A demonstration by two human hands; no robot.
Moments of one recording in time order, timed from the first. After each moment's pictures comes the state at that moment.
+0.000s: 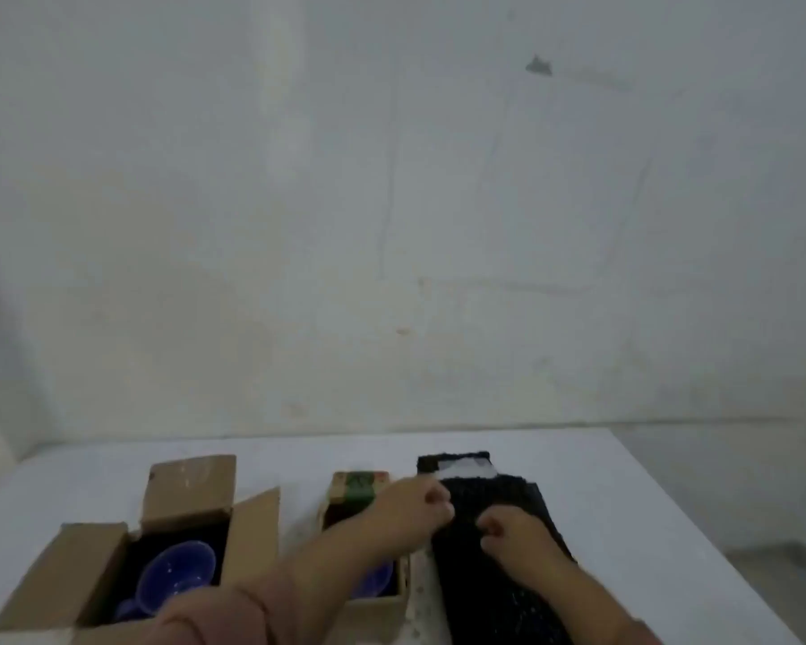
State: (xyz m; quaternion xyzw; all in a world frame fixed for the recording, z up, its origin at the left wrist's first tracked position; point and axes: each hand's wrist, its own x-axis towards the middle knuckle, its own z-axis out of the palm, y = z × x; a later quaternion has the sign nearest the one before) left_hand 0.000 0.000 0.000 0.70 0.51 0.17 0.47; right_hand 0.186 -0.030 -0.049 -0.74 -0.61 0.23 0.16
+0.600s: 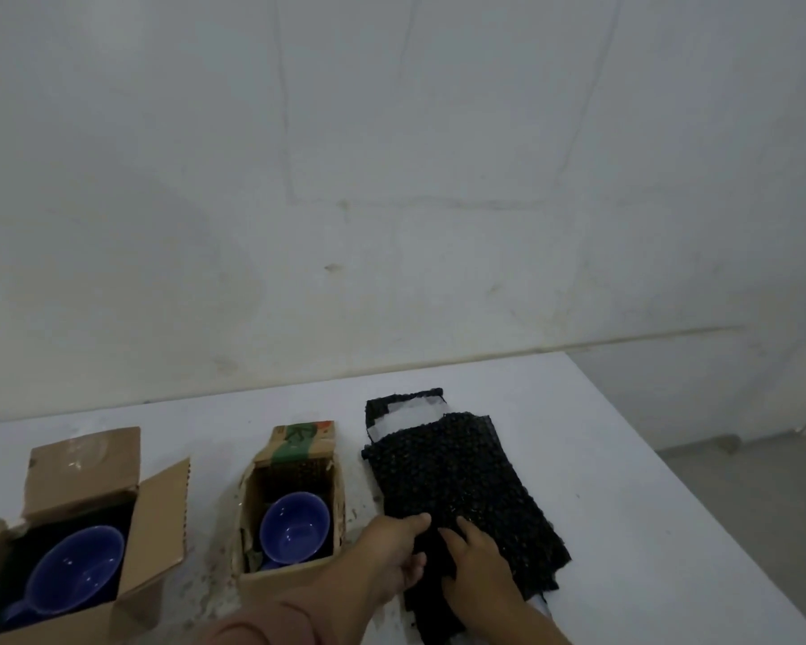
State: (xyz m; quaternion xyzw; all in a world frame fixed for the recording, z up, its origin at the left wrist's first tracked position) left_hand 0.084 -0.016 -0.090 0.24 0.65 0.13 0.71; right_hand 0.209 -0.069 -0.151 -0.74 -0.63 0.25 0.00
